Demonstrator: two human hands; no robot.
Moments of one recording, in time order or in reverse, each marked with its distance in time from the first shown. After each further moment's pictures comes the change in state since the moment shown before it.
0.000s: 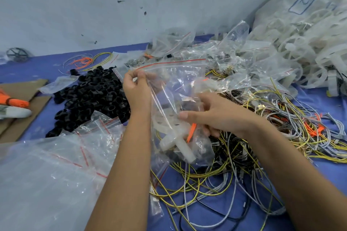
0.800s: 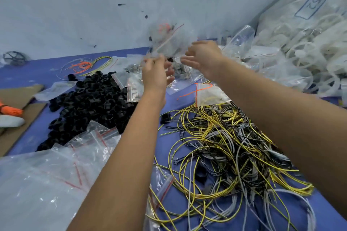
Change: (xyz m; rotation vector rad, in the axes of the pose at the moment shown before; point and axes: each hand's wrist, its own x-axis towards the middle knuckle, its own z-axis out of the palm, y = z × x) left_hand 0.046 0.001 0.057 -0.046 -0.171 -0.299; right_hand 0.169 -0.039 -0.063 0.659 0.579 0.028
